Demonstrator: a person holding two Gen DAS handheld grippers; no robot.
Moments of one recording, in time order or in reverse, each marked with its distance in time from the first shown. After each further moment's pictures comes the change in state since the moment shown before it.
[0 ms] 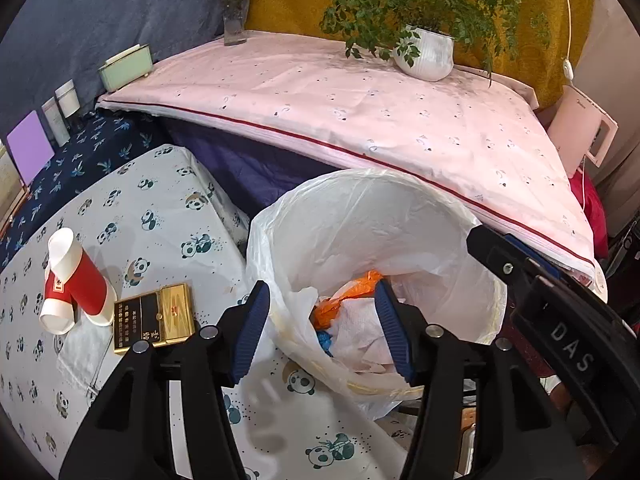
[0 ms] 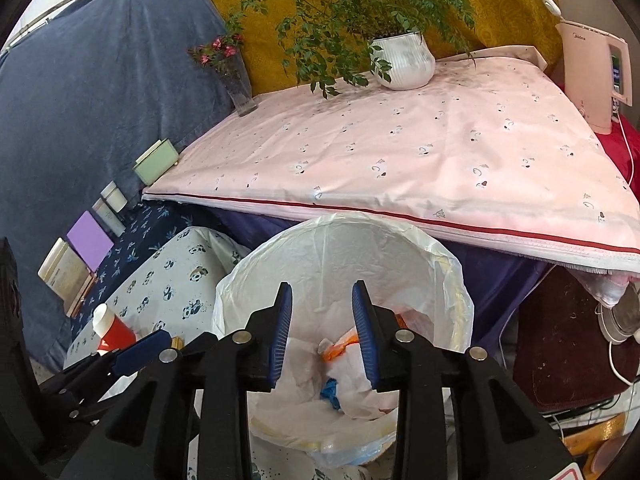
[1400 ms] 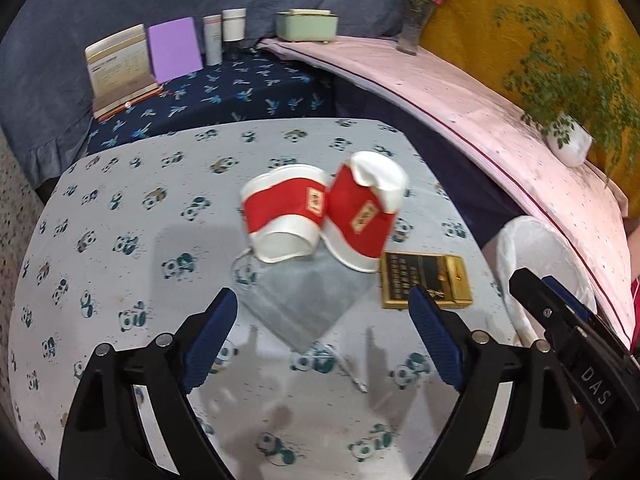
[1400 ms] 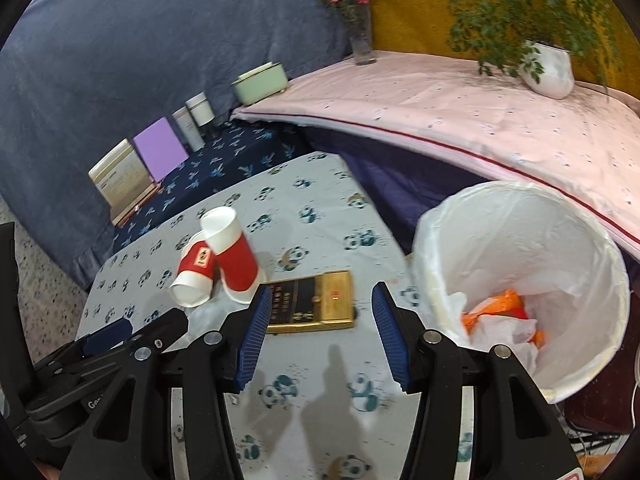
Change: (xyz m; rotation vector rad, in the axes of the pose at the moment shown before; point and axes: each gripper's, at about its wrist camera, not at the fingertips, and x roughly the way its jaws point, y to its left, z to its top) left arm -0.068 0.220 -0.075 -0.408 -0.034 0.235; right arm 0.027 0.194 -0.071 -0.289 0.144 0.182
